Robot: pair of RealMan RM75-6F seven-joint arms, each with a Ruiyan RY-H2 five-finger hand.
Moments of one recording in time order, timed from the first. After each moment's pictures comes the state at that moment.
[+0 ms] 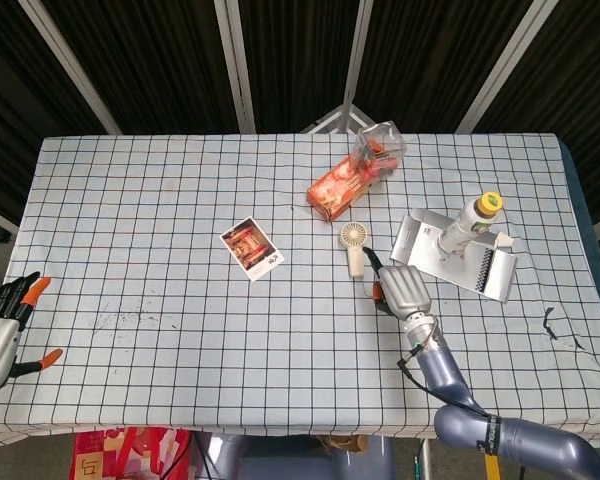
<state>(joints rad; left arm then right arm) -0.11 -1.09 -0.02 -1.64 1.52 1.44 -0.05 0.63 -1.59 0.29 -1.53 -0.89 0.97 -0.52</state>
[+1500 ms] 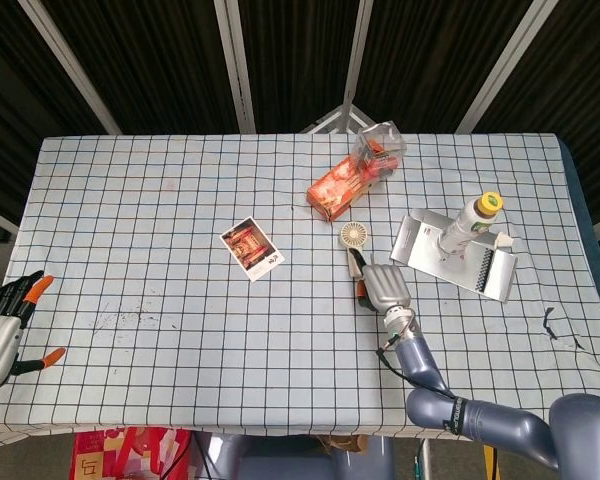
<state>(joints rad) -0.13 -1.08 -0.02 -1.65 1.51 1.42 -0.08 0.75 -1.72 0.26 -1.35 -0.77 0.94 -0.47</state>
